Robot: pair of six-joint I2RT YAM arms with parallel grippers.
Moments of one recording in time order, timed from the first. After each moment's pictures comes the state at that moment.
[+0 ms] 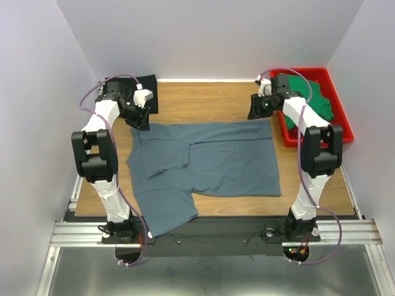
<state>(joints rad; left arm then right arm) 0.07 1.87 1.54 -0.82 0.56 0.58 0.13 1.98 1.62 -0.55 -0.47 -0.03</state>
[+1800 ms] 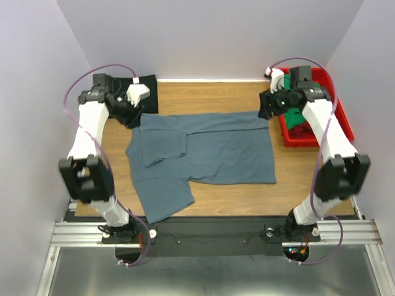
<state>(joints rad) 0.08 1.79 1.67 -0.97 0.48 0.73 0.07 1.78 1.70 -0.82 -0.41 -0.26</state>
